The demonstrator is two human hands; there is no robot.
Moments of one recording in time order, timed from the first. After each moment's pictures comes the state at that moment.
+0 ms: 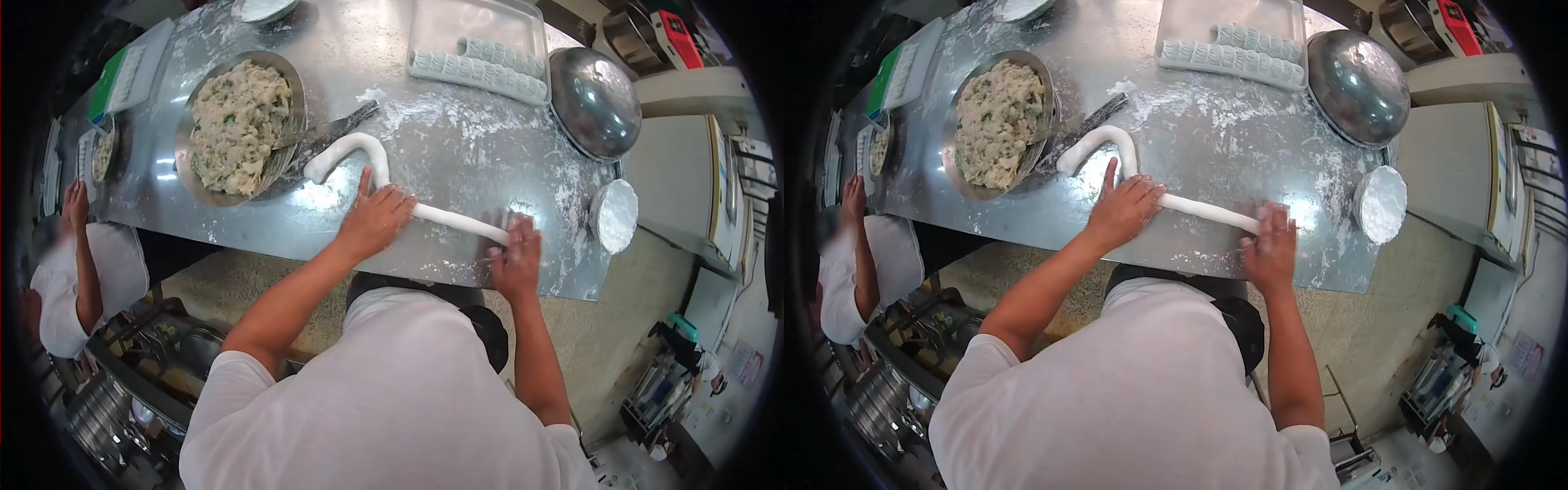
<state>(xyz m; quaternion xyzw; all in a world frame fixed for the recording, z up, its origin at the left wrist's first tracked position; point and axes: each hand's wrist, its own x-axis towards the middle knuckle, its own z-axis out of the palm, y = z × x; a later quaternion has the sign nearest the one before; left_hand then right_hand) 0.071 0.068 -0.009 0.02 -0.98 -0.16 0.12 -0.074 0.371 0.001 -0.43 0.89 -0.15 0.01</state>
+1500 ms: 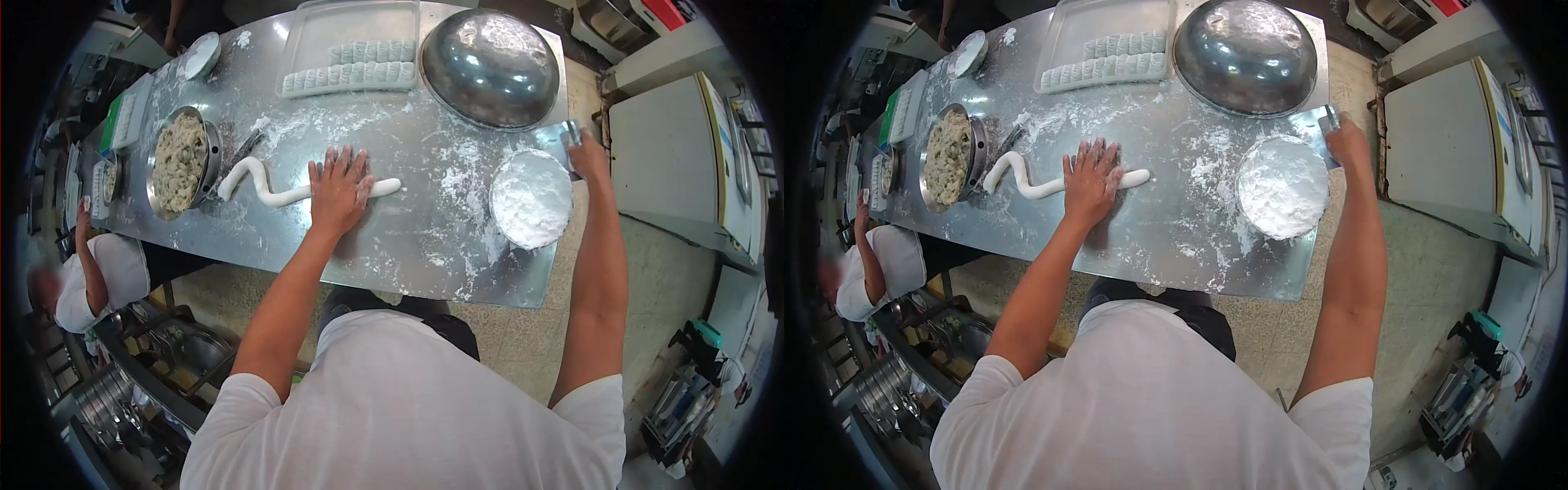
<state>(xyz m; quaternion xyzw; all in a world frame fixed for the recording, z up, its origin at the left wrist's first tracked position) -0.084 0.204 -0.011 0.23 -0.97 -0.06 0.06 -0.486 0.518 0.018 -0.19 0.96 -0.14 0.12</state>
